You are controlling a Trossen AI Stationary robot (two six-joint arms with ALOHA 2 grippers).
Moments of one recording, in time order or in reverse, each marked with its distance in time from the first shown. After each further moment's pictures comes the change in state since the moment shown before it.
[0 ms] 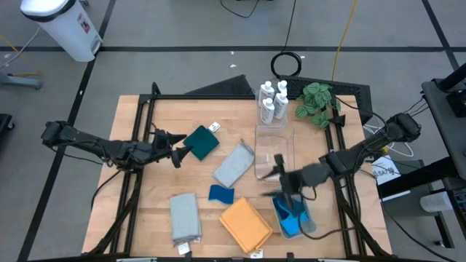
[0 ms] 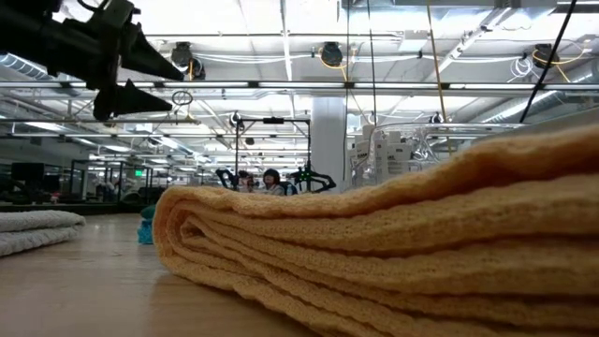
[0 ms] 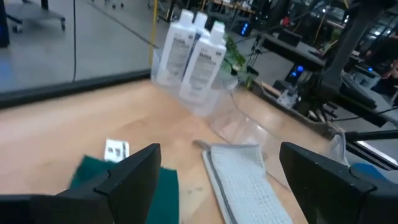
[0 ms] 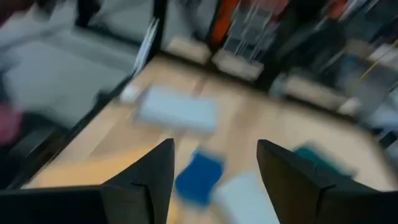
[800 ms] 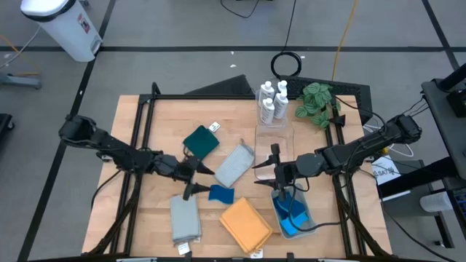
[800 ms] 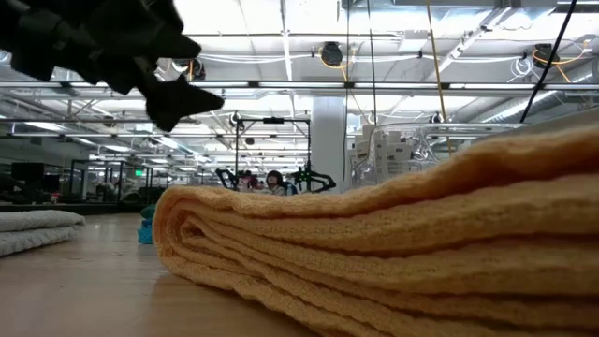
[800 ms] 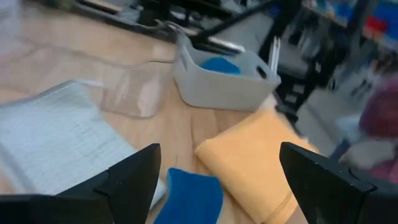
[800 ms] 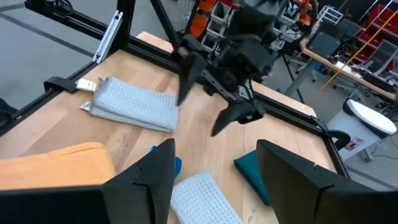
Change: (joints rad) left arm -0.074 0.644 0.108 0.528 0.610 0.194; right arm -0.098 0.013 0.000 0.028 0.000 -0.135
